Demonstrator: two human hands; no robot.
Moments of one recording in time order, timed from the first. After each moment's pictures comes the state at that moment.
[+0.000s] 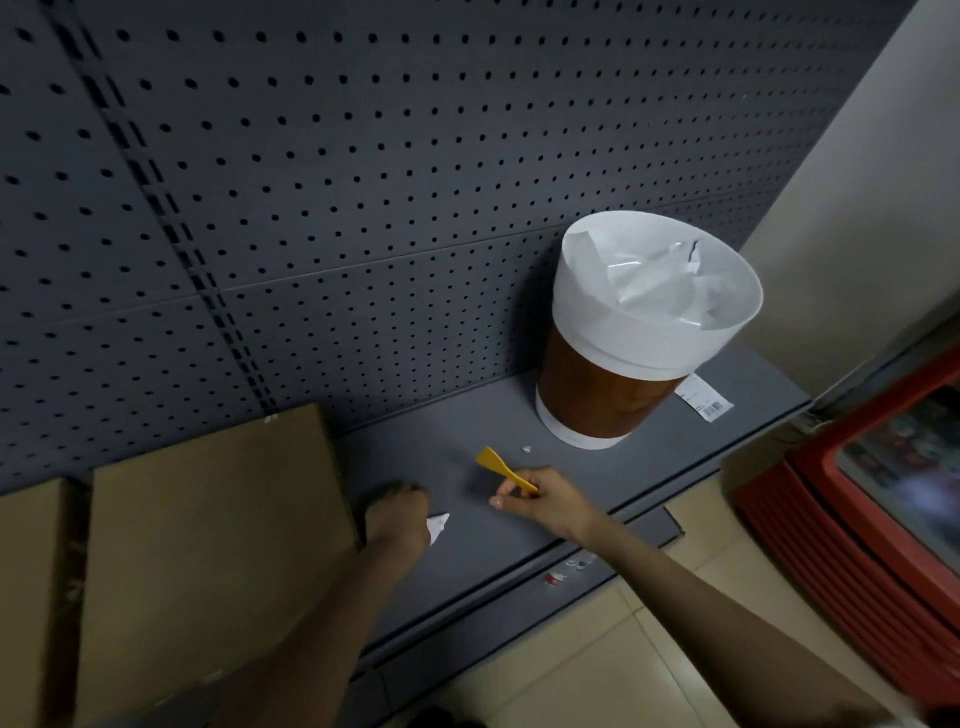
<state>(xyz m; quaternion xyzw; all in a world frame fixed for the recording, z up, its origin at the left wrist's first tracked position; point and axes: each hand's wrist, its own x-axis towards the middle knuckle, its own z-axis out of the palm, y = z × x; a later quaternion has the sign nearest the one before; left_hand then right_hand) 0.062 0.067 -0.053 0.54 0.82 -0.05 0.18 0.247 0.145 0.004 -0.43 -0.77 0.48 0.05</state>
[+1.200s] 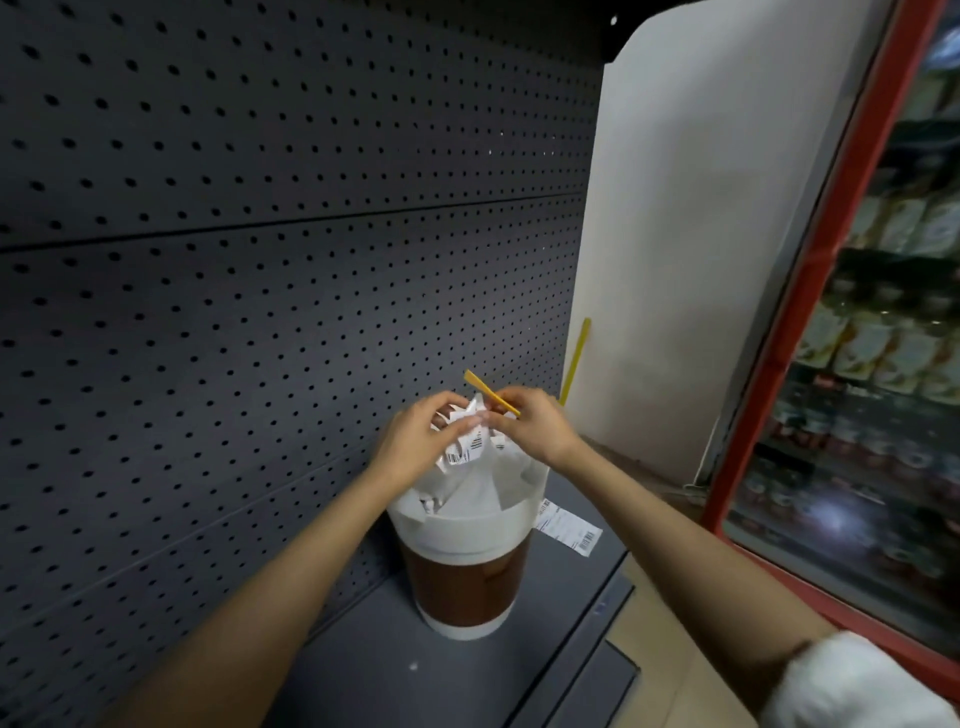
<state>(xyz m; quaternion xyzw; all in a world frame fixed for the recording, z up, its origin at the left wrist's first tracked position) 0.174 0.275 0.233 0.70 0.56 0.39 0.20 0.347 0.309 0.235 -0.52 -0.76 0.21 0.34</state>
